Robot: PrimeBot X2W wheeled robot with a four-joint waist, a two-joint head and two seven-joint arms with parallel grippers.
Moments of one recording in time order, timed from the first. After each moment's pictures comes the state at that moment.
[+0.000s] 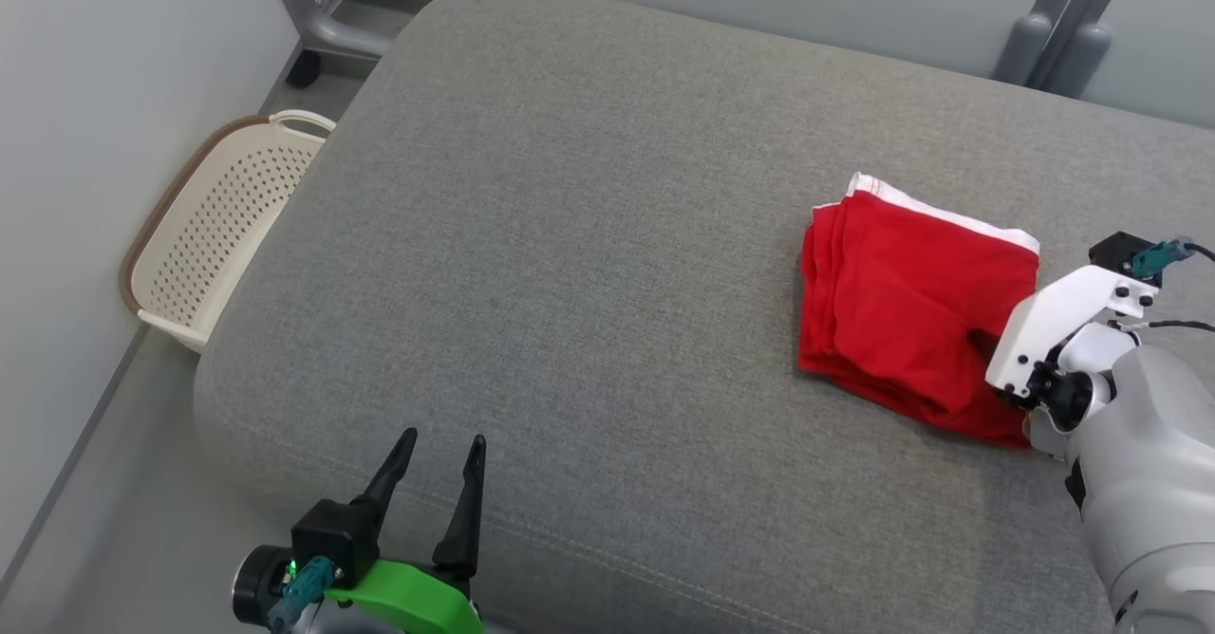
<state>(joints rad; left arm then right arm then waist) -0.07 0.13 -0.33 0.33 -0.33 -0.07 -0.26 -0.76 -0.14 -0.41 1.12 0.07 0.13 0.42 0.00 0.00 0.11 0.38</state>
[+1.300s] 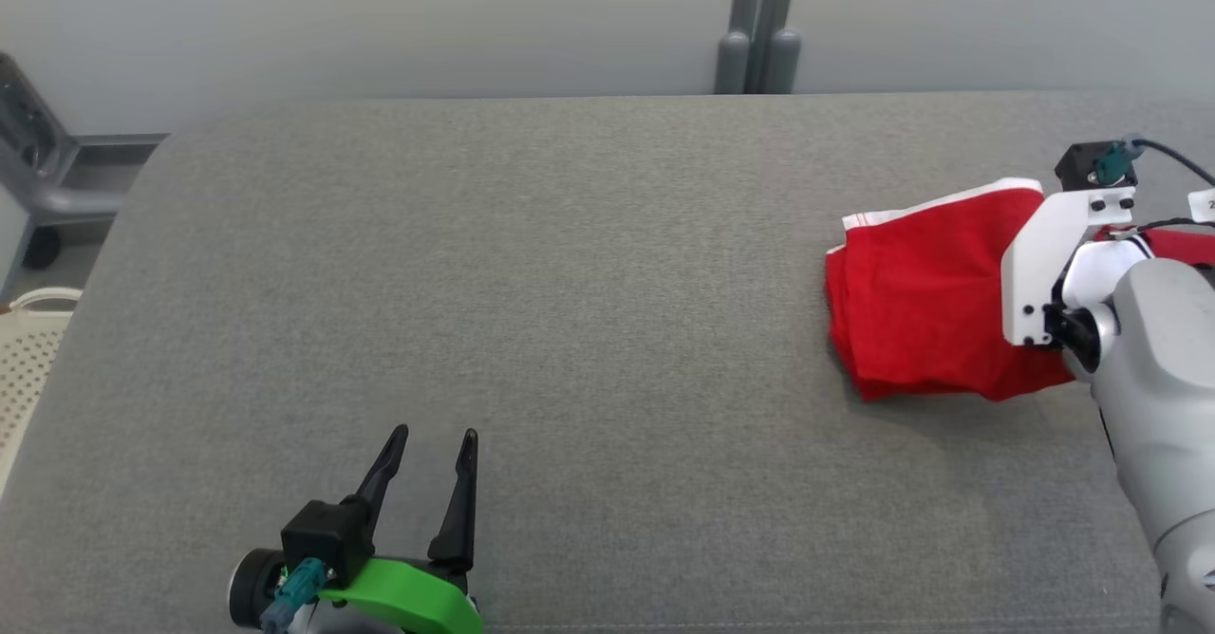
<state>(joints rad) -0.06 0.11 -0.30 0.31 -0.33 -0.06 -0.26 -0.81 -0.24 -0.05 0.99 0.03 0.13 0.53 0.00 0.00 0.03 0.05</state>
